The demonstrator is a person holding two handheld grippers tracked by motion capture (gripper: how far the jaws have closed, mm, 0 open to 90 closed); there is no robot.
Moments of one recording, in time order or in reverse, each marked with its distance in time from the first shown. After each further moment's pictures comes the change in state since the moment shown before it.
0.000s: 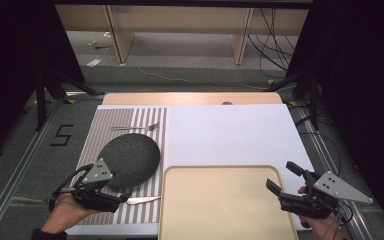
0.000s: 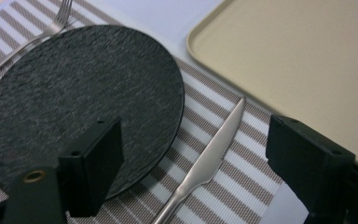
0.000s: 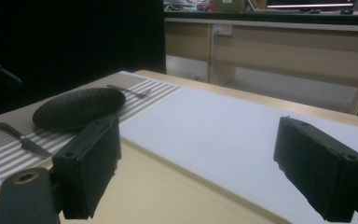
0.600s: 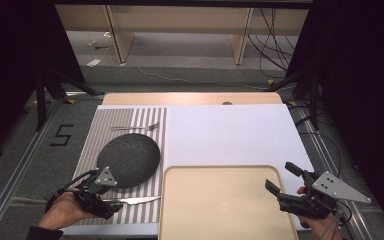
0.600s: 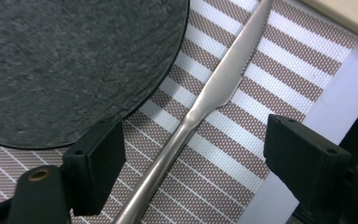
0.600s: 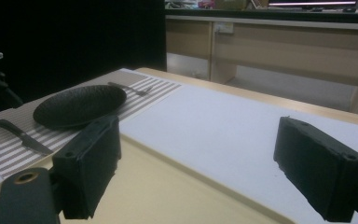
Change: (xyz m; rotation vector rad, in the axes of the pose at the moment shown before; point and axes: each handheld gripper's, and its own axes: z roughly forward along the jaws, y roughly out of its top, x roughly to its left) left arm 0.010 -0.019 0.026 0.324 -0.036 0.062; right arm 0.001 -0.001 0.001 0.007 0.002 0.001
